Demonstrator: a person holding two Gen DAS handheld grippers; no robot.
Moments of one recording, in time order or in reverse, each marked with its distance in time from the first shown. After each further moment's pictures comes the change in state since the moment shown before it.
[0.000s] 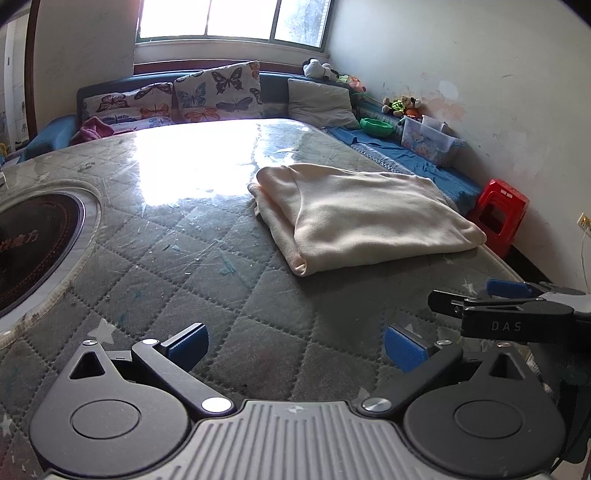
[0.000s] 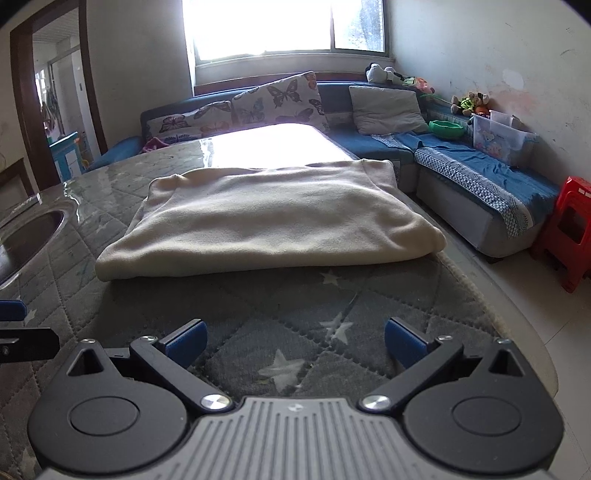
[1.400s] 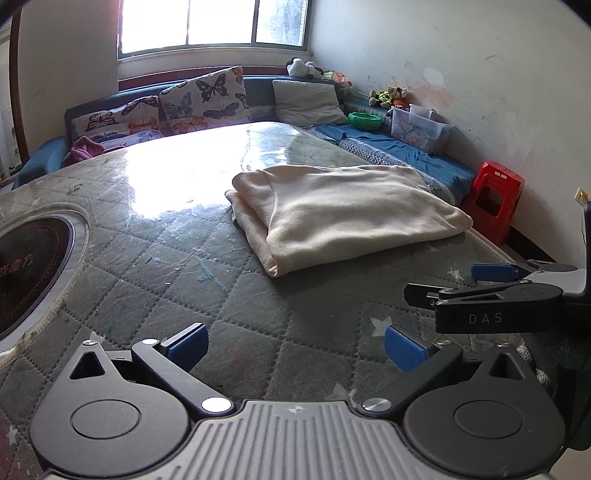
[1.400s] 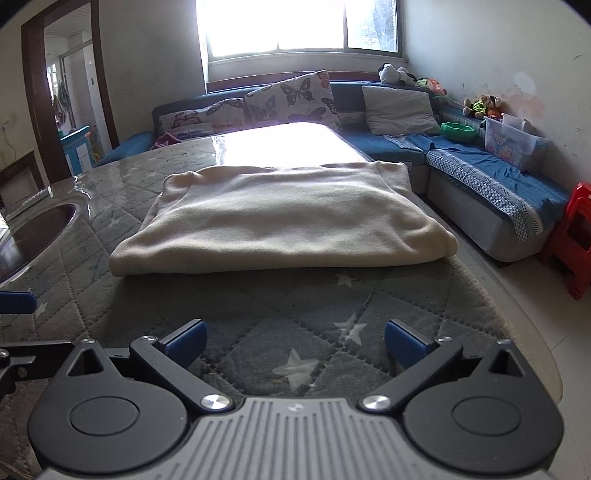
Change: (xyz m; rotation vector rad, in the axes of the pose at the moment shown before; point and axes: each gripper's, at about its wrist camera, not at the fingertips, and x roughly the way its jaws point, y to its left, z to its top) left arm -0.003 -0.024 0.000 0.081 -0.003 0.014; right arm -0.003 0.006 0.000 -0.024 0.006 0.036
